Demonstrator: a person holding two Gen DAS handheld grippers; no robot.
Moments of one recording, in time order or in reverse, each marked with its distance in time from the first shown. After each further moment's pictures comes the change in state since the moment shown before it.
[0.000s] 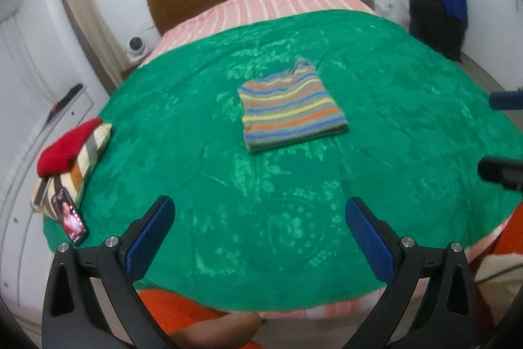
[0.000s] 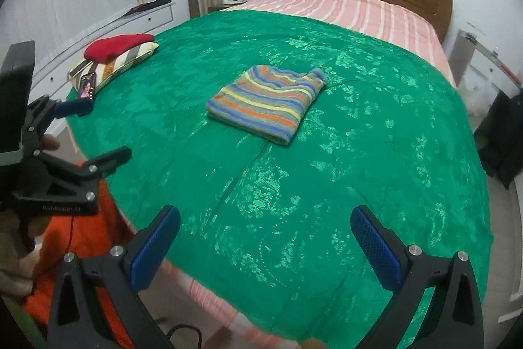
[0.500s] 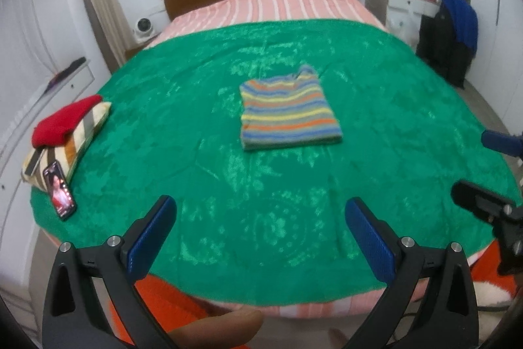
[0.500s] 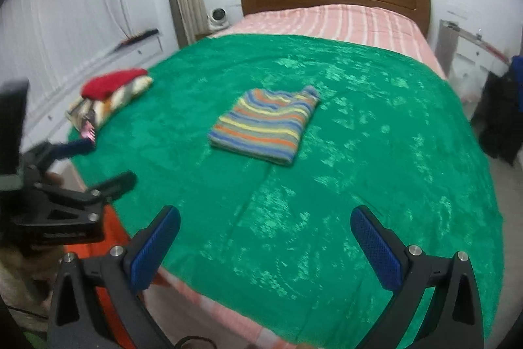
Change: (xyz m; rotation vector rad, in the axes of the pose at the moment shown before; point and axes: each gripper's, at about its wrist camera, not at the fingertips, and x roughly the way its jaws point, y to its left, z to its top) left arm -0.006 0.004 0.001 -0.132 0.025 -0.014; right arm -0.009 0.013 0.002 0.110 -0.086 -0.019
